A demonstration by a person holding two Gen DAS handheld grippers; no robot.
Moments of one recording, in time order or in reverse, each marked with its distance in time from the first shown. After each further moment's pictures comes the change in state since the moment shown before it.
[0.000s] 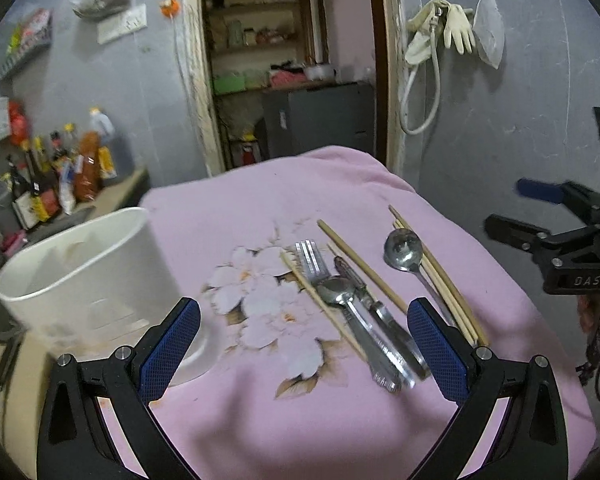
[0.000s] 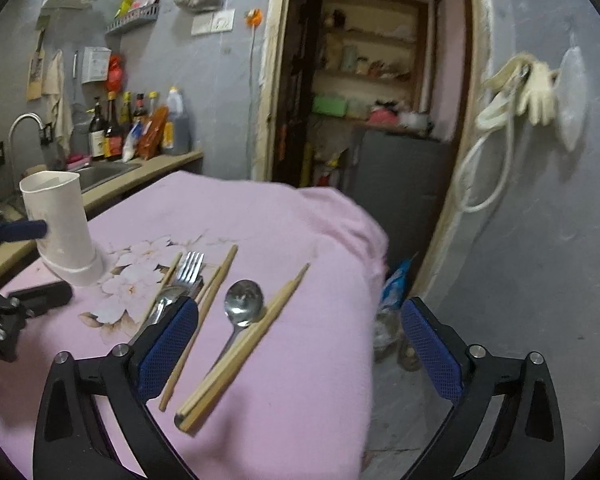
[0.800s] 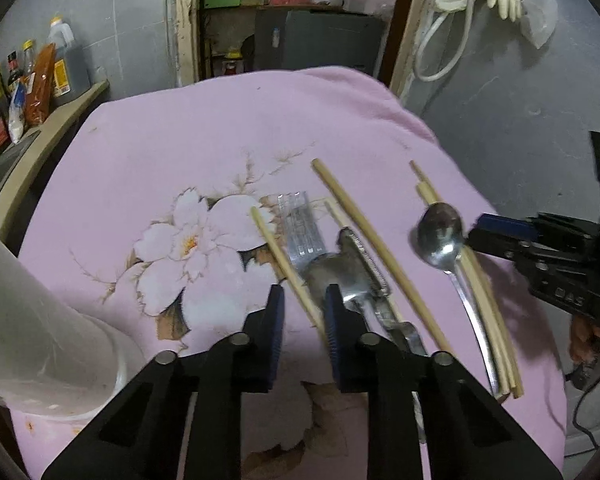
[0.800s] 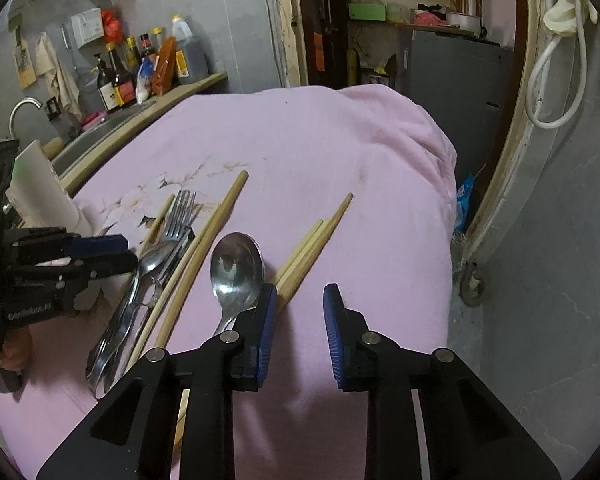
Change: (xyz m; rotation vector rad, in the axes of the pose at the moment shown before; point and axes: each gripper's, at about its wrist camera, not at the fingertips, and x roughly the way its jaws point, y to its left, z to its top) left arm 0.103 0.024 0.010 -0.131 0.307 -0.105; right arm 0.097 -0.025 -0.003 0.059 0.335 0.205
